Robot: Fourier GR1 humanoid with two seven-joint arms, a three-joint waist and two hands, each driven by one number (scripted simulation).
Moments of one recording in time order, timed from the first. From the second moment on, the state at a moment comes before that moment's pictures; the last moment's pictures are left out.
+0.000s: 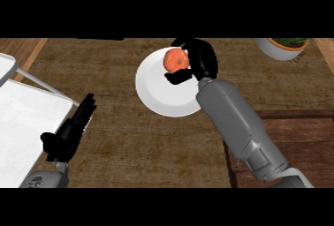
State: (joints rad) left arm -0.08 0.24 -0.07 -1.34 0.07 -0.03 -0.12; right arm -1.00 0.00 0.14 -0.65 0.65 -0.42 0.13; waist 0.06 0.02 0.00
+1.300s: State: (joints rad) left arm -0.07 0.23 -0.02 -1.31 0.06 -0.02 -0.15; right arm -0.86 -0.16 -0.19 -0.52 0.03 -0.27 -0.41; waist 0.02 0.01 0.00
